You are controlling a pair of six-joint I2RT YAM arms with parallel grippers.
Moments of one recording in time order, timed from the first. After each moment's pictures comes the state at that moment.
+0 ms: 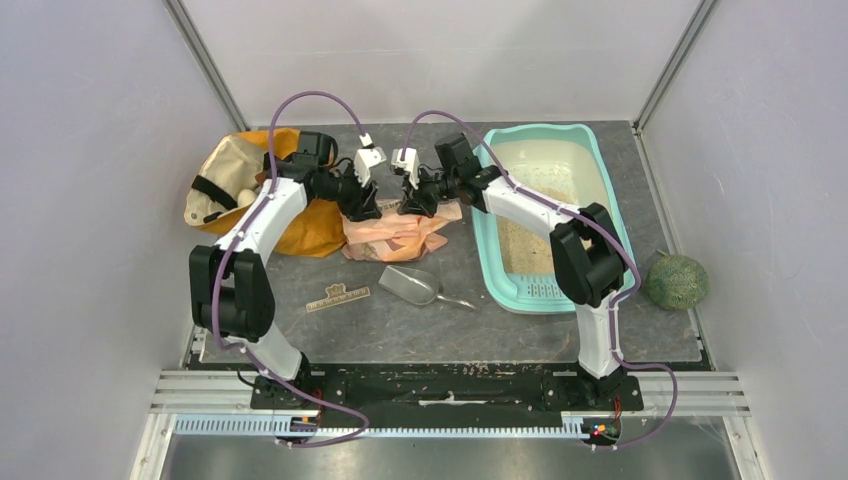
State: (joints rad) left arm -0.16 1.65 1.34 -0.66 0.71 0.69; right arm 0.62 2.04 1.63 -0.22 -0.72 -0.47
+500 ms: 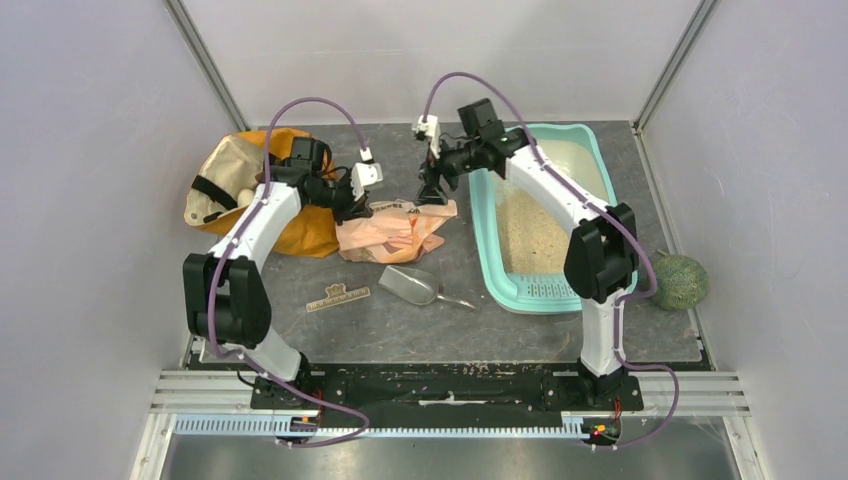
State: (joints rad) left arm -0.14 1.63 1.33 -0.75 0.75 0.98; right arm 0.53 2.04 1.86 -0.57 -0.82 -0.50
